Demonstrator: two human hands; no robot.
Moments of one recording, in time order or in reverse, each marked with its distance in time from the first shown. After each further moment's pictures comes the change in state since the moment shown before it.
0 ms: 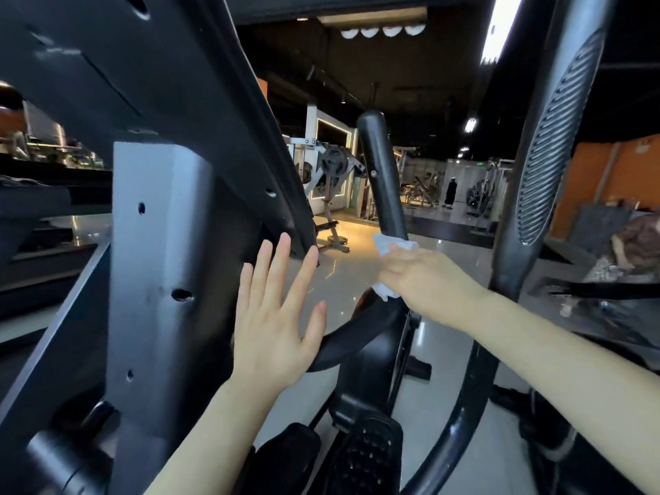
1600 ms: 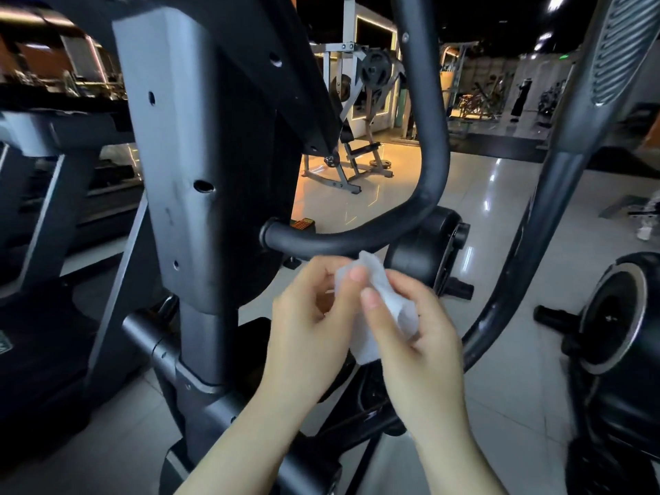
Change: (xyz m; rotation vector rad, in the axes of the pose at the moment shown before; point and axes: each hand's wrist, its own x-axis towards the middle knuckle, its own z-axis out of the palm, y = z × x) left_hand -0.070 0.081 -0.078 -0.826 -0.274 -0.674; right_hand -0.086 -0.202 -0.034 1.461 0.422 1.024
